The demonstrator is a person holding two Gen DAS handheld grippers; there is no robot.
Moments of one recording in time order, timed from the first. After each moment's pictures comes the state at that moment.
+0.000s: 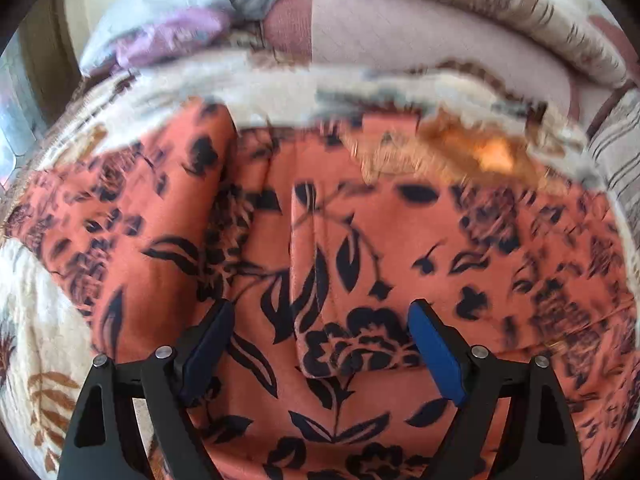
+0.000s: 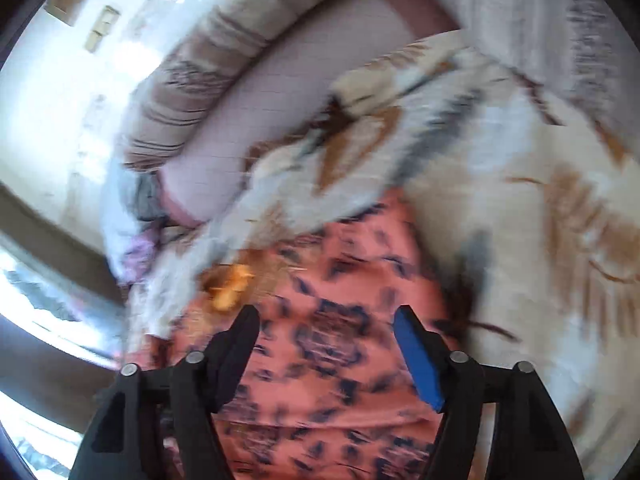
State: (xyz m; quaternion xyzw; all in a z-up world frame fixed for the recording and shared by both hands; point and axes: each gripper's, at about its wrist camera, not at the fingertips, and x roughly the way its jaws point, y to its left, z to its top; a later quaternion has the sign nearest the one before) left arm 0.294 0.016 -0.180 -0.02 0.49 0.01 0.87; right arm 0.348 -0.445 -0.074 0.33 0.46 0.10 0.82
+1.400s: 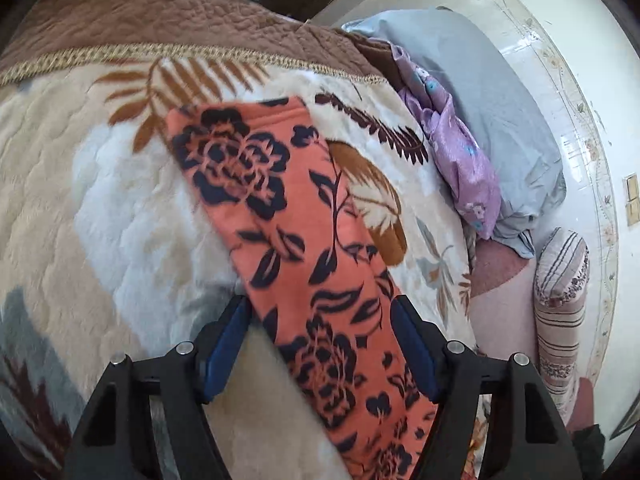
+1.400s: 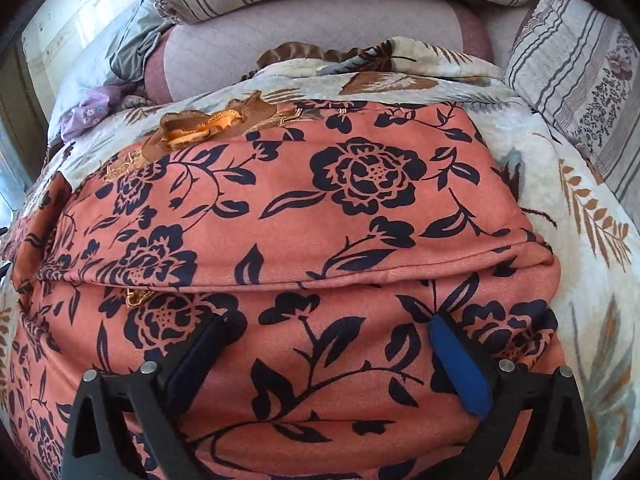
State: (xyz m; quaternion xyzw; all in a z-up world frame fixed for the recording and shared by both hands) left arm 0.241 0.397 -0.162 -0.49 0.33 0.14 0.79; right arm 0.280 -0.299 -0.160 0.05 0.47 -0.01 0.88
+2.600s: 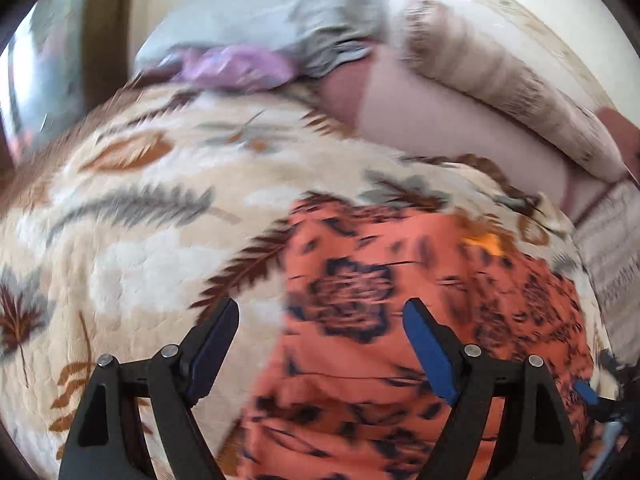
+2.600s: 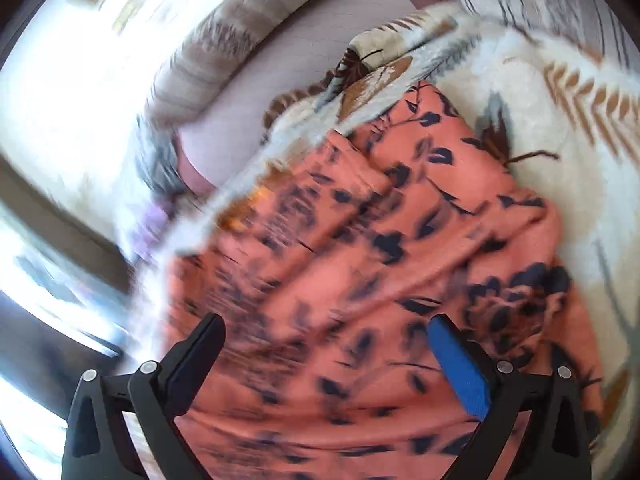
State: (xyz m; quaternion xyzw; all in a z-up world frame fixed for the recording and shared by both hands) left arm 0.214 0.093 -0.119 -0.14 0.40 0.04 0.90; right arm 0.267 -0.367 -0.123 0.35 0.42 0.09 0.83
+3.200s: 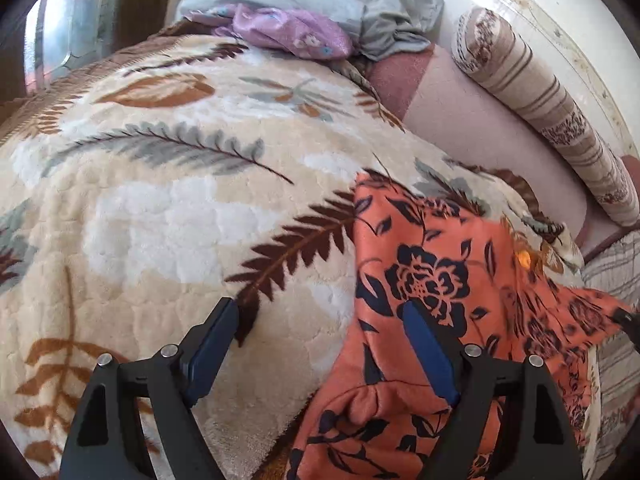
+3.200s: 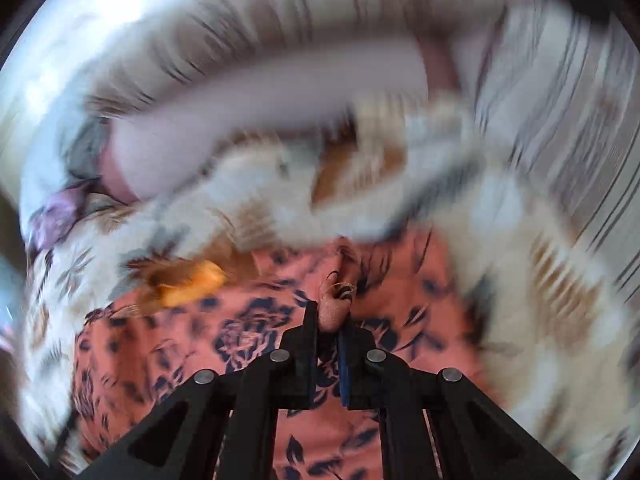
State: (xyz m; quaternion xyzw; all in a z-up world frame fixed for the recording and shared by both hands) left arm 0.218 0.122 -0.153 -0.21 0.40 0.07 0.89; right arm 0.359 -0.306 -0.029 0.09 0.43 -0.09 0.89
